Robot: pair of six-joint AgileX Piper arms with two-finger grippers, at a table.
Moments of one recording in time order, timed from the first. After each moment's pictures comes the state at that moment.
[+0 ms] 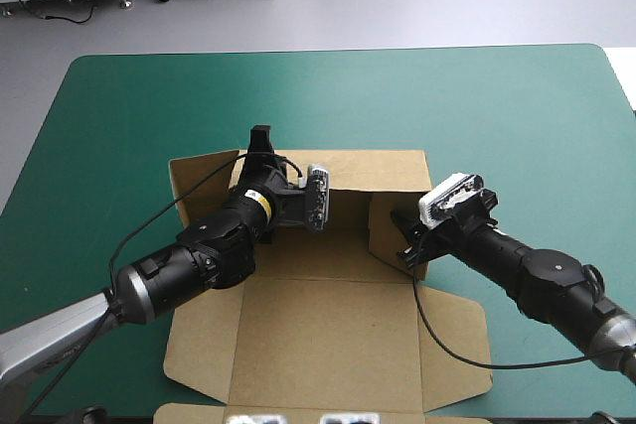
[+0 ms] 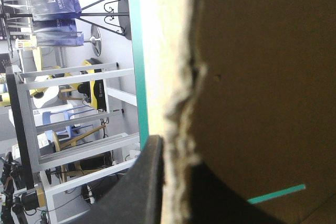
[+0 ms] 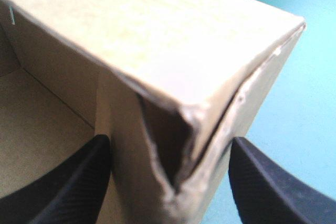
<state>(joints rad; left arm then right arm) -0.90 1.41 -1.04 1.02 0.63 0.14 0.44 1.15 -0.59 1.72 0.14 -1.85</state>
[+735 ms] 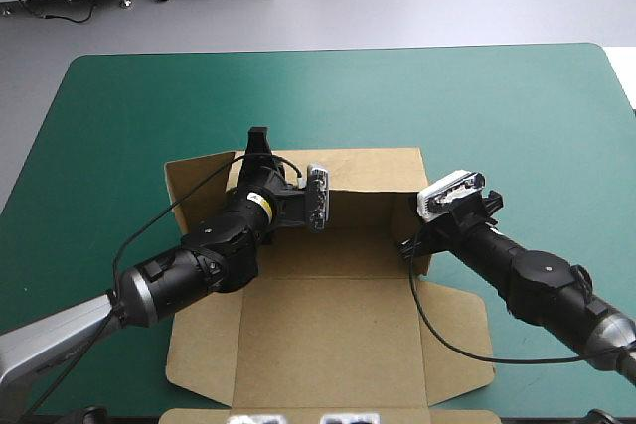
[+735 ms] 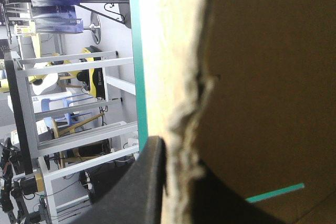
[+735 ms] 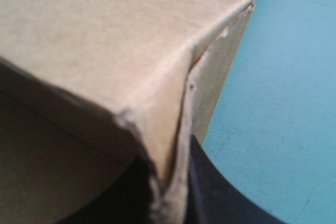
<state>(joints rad) -0.92 1.42 -1.04 1.04 0.69 0.08 0.54 1.17 -0.60 1.77 -0.03 -1.82</state>
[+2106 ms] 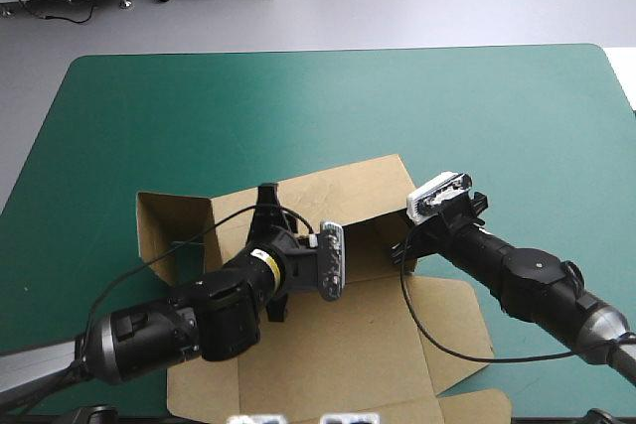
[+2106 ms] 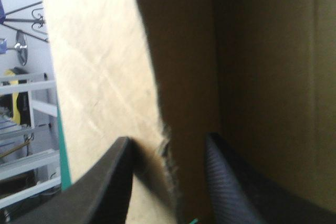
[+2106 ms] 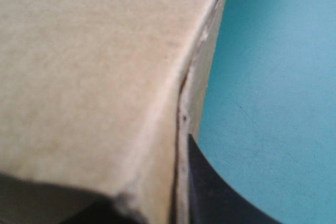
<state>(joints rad) -1.23 1.30 -1.06 0.76 0.95 0.09 0.55 1.19 -0.61 1.76 0.03 -1.79</state>
